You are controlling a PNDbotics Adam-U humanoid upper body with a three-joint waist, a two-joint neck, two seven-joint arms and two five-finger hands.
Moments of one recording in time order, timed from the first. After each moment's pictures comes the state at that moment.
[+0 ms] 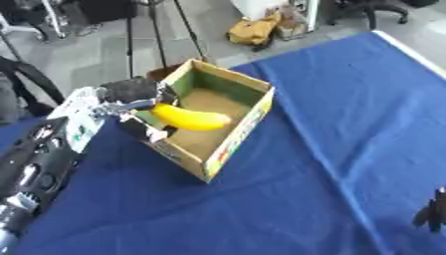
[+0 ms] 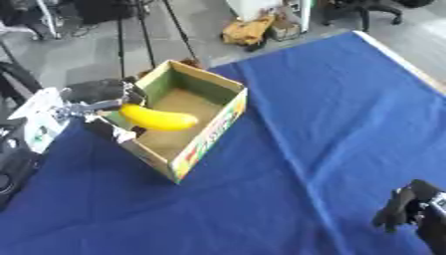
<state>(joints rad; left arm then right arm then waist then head) -0.92 0.64 -0.14 -1.00 -0.81 -0.76 -0.33 -0.28 -0.31 0.00 -1.70 -0.30 -0.02 0.49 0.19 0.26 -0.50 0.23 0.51</state>
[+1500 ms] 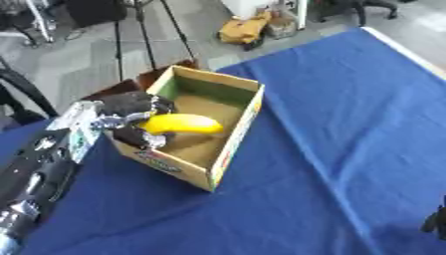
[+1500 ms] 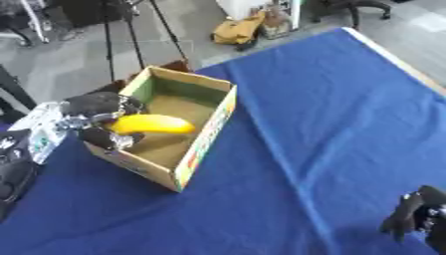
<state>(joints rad) -0.92 0.63 -0.11 -0.91 -0.93 -0.79 -0.25 -0.30 -0.31 0.00 -1.70 -0.29 -0.02 0.49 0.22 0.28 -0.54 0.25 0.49</state>
